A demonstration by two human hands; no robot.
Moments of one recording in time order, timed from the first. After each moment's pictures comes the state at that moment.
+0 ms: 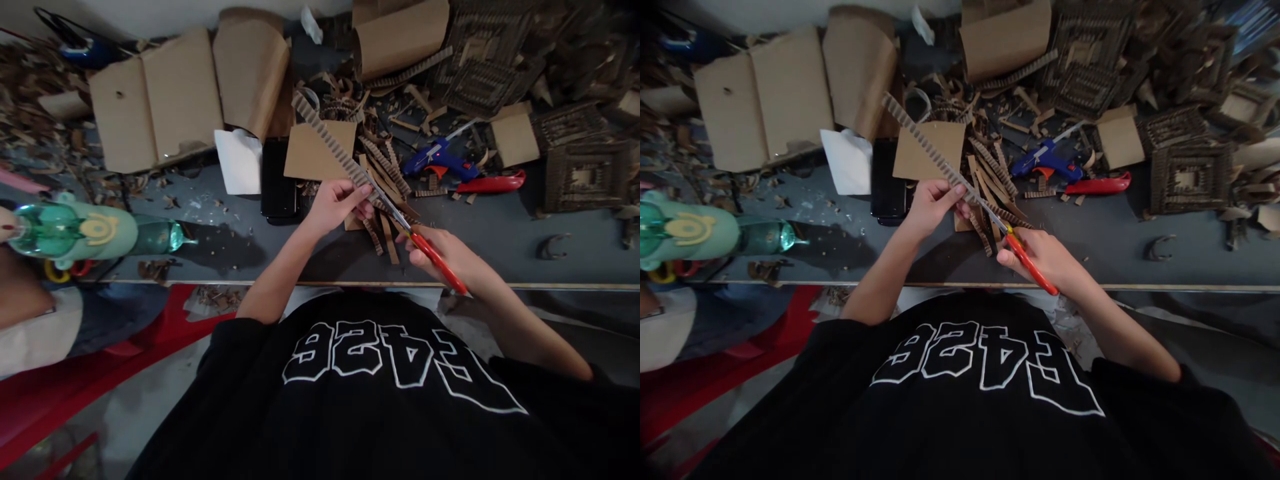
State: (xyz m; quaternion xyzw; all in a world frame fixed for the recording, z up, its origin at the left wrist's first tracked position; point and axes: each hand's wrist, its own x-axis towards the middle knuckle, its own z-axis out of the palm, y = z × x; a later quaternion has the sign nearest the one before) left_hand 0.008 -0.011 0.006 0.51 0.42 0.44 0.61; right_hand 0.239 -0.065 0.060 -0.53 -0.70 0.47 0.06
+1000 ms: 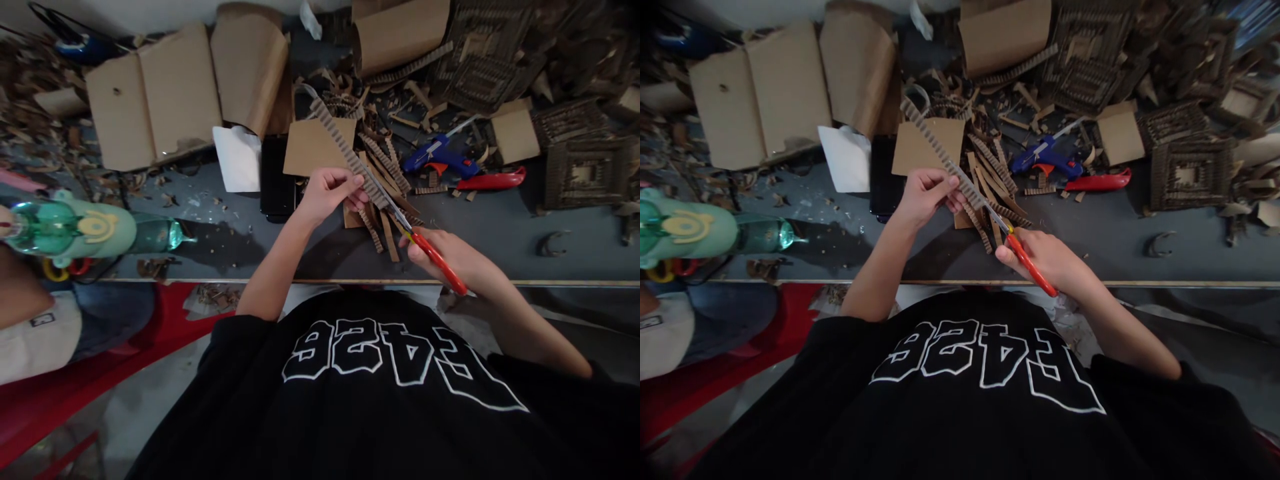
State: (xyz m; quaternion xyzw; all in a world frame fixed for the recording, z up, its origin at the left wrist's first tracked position) left_hand -0.006 0.003 0.002 0.50 0.44 0.41 0.62; right_hand 0.243 -0.068 0.062 -0.52 -0.73 0.43 0.01
